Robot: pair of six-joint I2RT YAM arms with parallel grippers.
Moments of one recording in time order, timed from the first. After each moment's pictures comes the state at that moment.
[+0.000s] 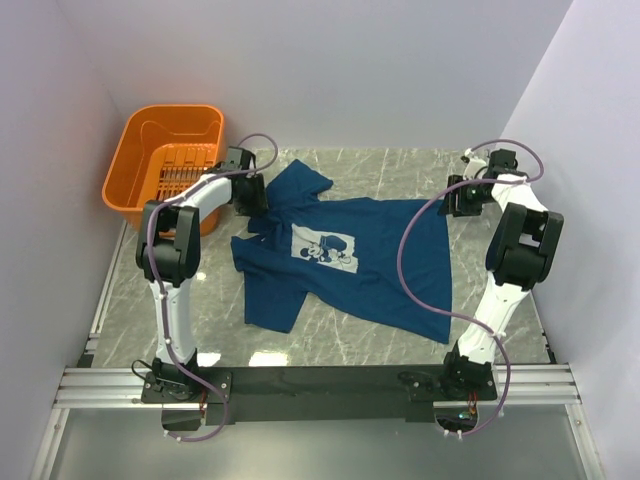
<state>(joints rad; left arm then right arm) -0.22 2.13 1.61 -0.49 0.06 -0.39 -0.29 2.07 1.59 -0.64 -0.49 -0.23</state>
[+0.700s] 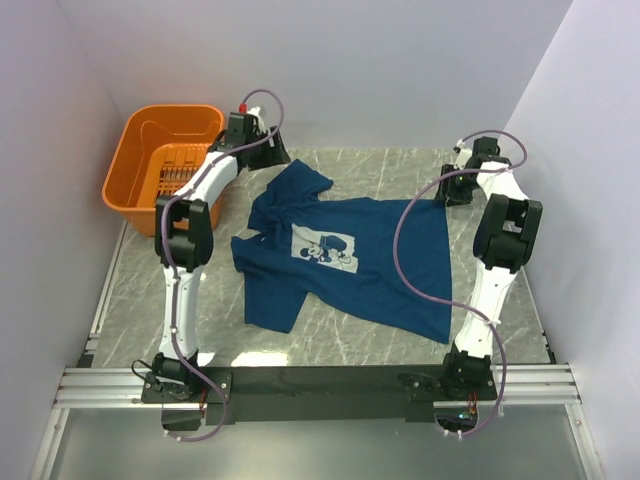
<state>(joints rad) -0.21 2.33 2.07 -0.38 0.23 -0.39 -0.22 2.31 1.91 -0.71 -0.33 -0.08</state>
